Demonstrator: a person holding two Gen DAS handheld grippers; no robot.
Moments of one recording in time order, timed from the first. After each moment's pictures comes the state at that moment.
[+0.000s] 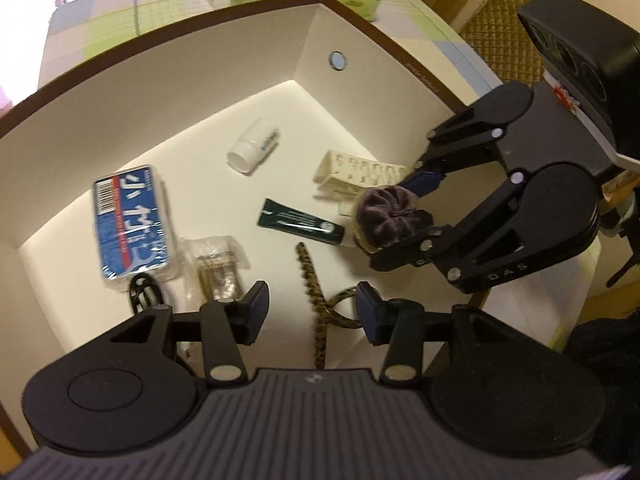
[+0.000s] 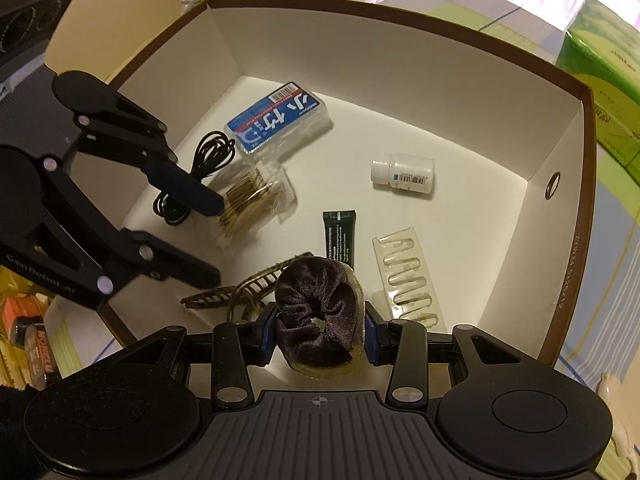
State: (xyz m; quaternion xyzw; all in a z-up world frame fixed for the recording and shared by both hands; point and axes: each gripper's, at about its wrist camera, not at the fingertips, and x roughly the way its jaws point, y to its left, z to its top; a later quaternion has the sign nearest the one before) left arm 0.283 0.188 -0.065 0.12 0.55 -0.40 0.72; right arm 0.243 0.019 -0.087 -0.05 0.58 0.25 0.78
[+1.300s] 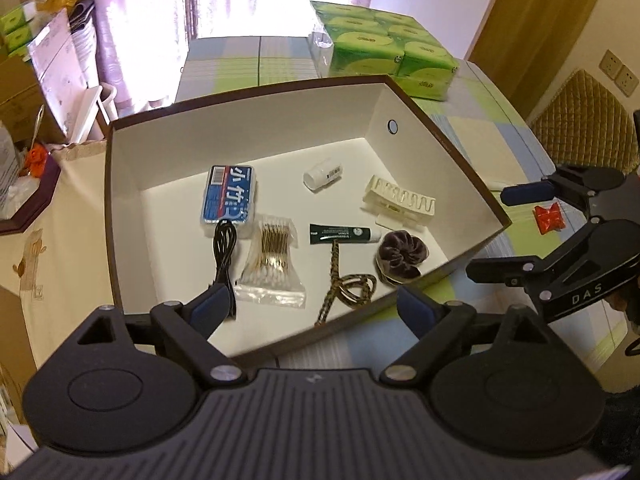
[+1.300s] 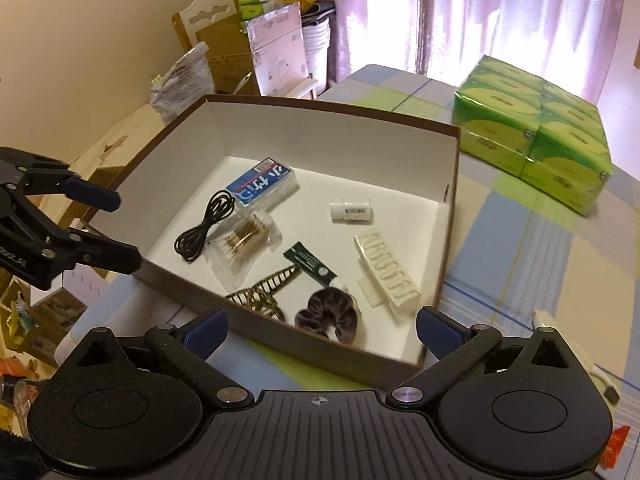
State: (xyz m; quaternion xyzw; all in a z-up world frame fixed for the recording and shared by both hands) left arm 0.188 0.230 0.010 0.06 0.49 -0.24 0.84; right arm 0.133 -0.003 -0.013 -0.02 0.46 0.16 0.87
